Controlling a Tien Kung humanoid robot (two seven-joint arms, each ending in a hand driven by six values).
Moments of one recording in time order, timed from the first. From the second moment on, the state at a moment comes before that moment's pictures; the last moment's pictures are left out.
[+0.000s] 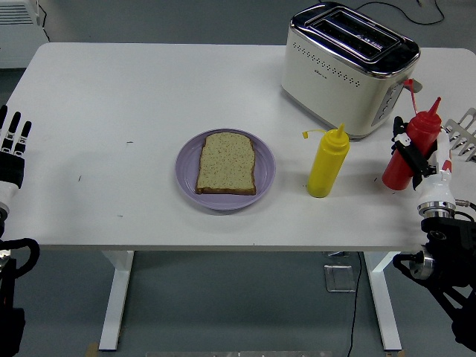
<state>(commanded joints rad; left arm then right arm) -0.09 0.00 -1.83 -1.41 0.49 0.11 0.00 0.36 -0.26 0.87 1.10 -0.61 -0.54 0.61</state>
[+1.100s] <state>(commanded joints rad) -0.09 0.00 -1.83 -1.41 0.48 0.11 0.00 0.40 -0.23 0.82 1.01 -0.59 -0.54 0.64</state>
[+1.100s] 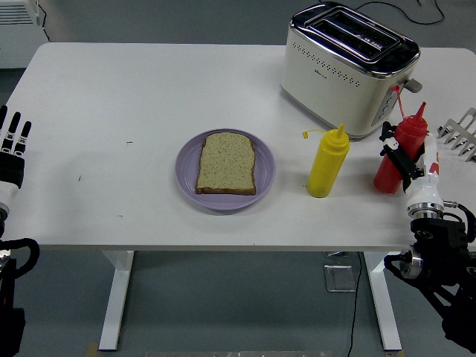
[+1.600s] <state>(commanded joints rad) -0.09 0.00 -1.83 -1.41 0.48 0.11 0.00 0.40 -0.23 0.82 1.00 -0.60 -0.54 0.64</state>
